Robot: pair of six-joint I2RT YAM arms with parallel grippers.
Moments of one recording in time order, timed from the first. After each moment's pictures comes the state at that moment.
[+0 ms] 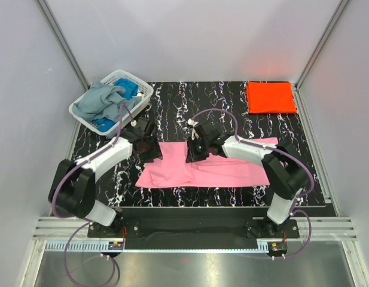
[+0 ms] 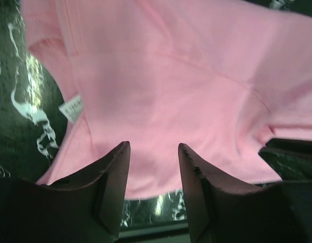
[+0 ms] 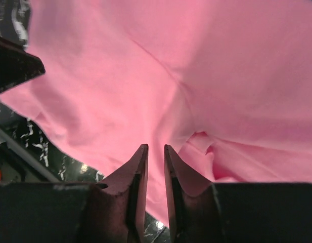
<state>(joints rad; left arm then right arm) -0.44 1.45 0.95 -0.61 0.01 -0.73 0.72 1.76 1.12 -0.25 -0.25 0.44</state>
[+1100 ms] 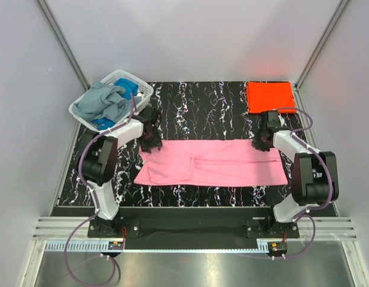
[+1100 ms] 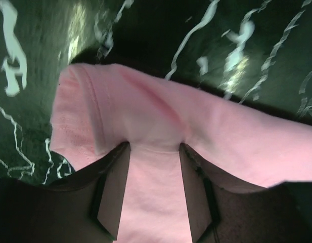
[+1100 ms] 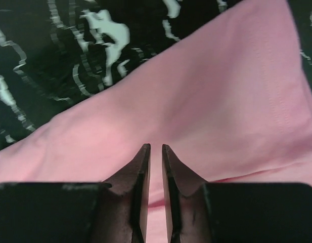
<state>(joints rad) -0.35 1.87 1.22 -0.62 -0.10 -0.66 0.07 1.58 0.95 -0.40 0.11 0.56</state>
